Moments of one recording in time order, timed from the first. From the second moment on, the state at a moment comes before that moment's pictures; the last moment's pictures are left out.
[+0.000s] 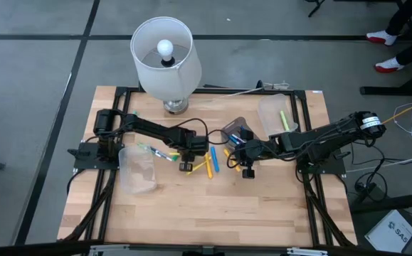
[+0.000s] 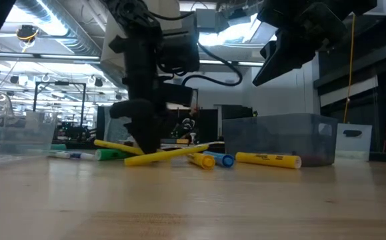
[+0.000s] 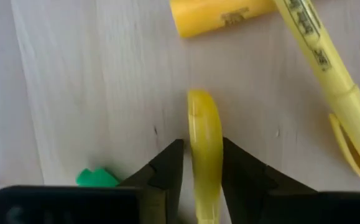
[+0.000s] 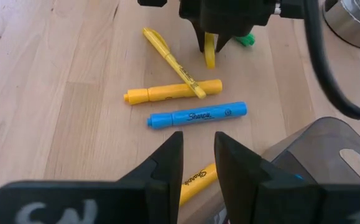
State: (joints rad) left arm 0.04 1.91 1.17 -0.65 -0.08 0.09; right arm 0.18 1.29 0.83 -0.29 0.22 0.02
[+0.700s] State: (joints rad) left arm 0.03 1.83 1.16 -0.66 -0.13 0.04; right arm 0.18 1.29 0.83 -0.29 0.22 0.02
